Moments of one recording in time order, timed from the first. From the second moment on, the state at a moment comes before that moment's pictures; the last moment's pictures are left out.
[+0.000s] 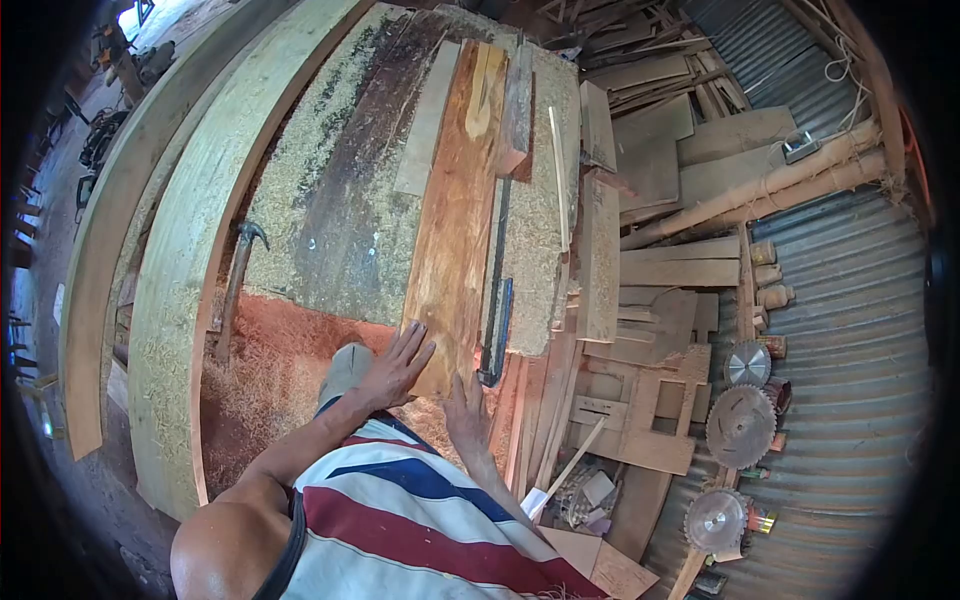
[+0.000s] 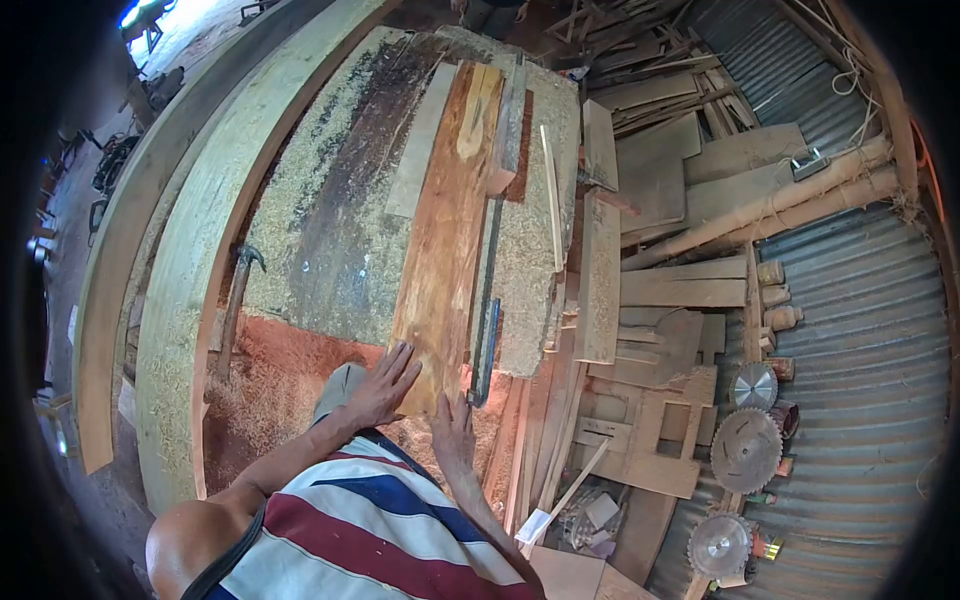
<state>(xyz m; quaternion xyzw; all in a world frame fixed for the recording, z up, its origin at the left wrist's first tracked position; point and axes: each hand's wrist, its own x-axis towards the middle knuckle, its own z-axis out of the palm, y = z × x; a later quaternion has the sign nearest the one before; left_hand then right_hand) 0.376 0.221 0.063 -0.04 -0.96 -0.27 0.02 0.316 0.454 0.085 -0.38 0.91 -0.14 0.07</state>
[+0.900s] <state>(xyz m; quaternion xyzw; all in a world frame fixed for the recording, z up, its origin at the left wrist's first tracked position) 0.278 0.147 0.065 -0.02 -0.96 -0.28 0.02 0.206 0.378 0.080 -0.39 0.91 -0.15 0.07</state>
